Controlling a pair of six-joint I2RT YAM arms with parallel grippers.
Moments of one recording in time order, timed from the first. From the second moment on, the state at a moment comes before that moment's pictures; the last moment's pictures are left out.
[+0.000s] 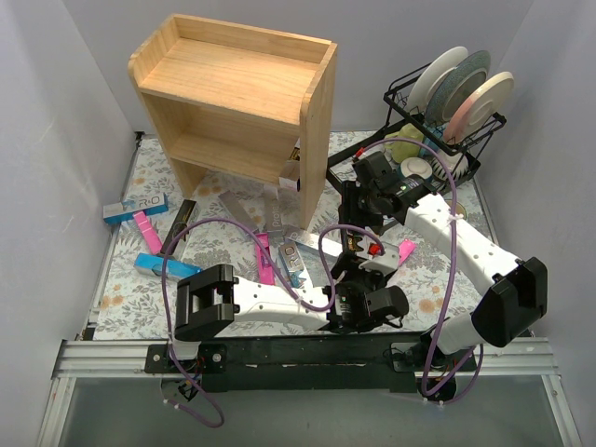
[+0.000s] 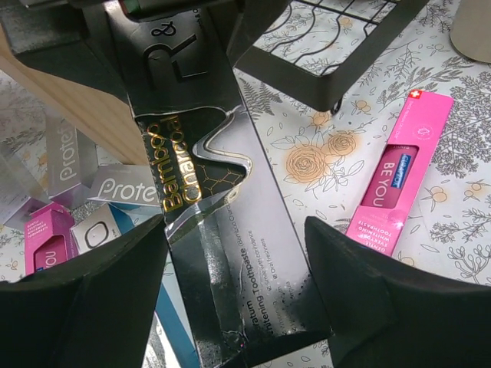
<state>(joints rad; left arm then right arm) -1.48 1.90 1.38 -0.21 -1.22 -0.47 0.61 1.45 1.33 -0.85 0.02 0.51</state>
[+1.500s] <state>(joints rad) -1.26 1.05 1.21 -1.08 -0.81 -0.95 0.56 1.07 1.09 -0.60 0.14 0.47</state>
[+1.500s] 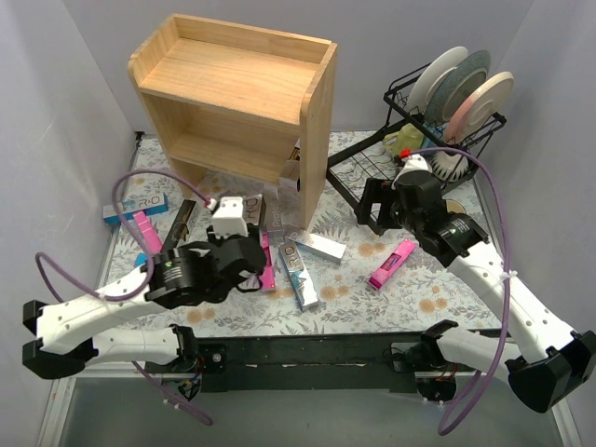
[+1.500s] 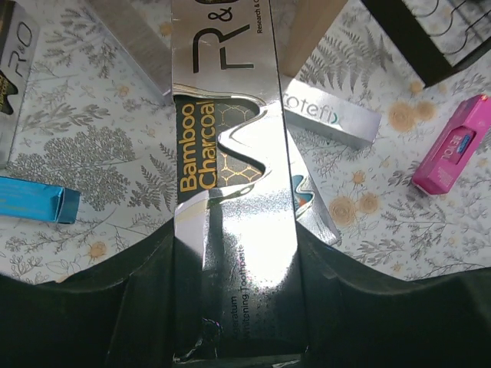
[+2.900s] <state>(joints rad) -0.42 1.34 1.15 -0.05 -0.01 -0.16 0.55 0.73 0.73 -0.45 0.14 0.40</state>
